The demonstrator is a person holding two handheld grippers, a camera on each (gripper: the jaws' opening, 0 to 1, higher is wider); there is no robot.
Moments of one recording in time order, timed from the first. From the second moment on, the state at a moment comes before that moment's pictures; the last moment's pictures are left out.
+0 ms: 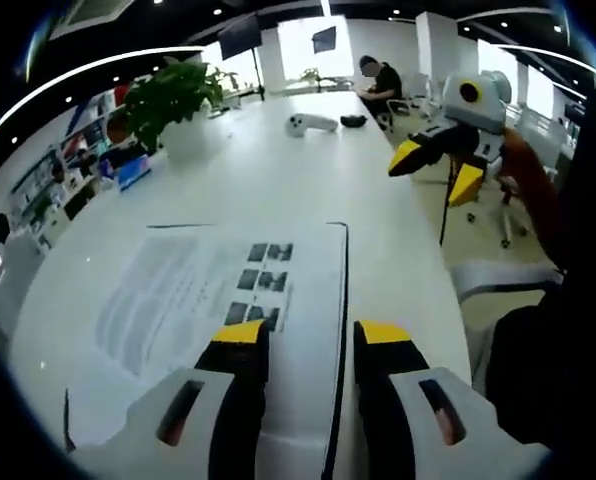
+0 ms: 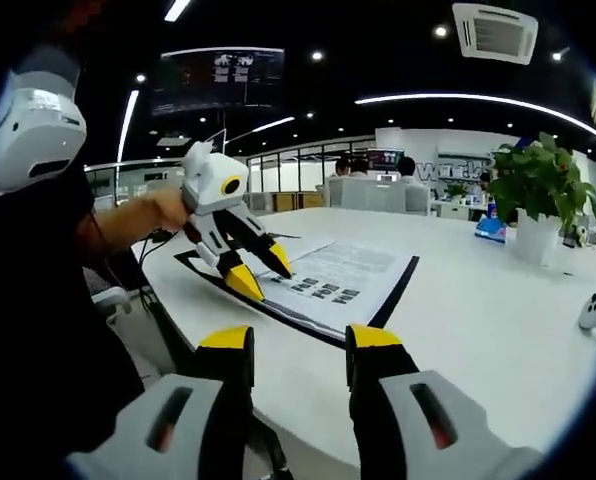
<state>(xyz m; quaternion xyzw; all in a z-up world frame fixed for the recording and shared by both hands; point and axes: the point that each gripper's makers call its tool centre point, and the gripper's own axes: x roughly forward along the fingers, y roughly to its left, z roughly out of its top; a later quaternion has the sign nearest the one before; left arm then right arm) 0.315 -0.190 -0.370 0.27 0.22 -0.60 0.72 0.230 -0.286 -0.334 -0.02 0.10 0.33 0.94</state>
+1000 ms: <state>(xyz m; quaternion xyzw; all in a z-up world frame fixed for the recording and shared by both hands) 0.321 -0.210 -0.377 0.27 0.24 -0.60 0.71 0.231 -0.304 -0.339 0.00 0.10 0.31 0.94</state>
